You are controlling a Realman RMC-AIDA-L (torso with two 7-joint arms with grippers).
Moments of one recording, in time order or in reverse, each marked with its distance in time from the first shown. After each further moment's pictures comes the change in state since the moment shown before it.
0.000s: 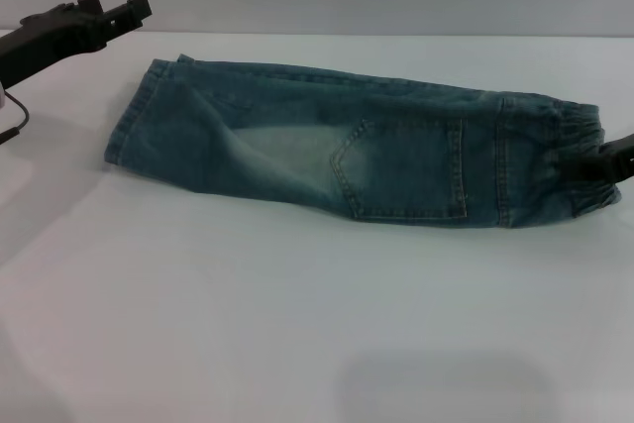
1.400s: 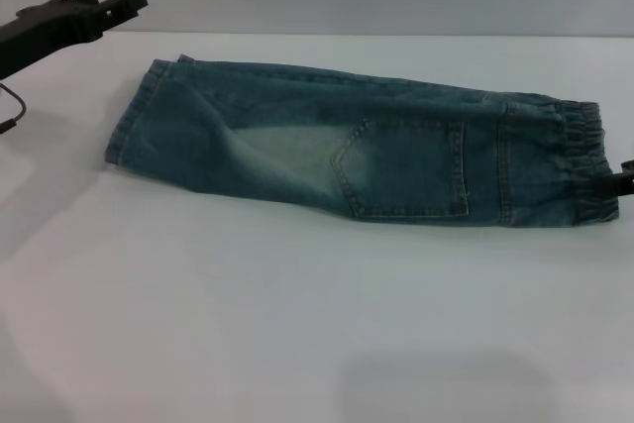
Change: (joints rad) left arm -0.001 -0.001 0.007 0.030 0.009 -0.009 -0.047; right arm -0.004 -0.078 0.037 0.047 -0.041 -0.062 0.015
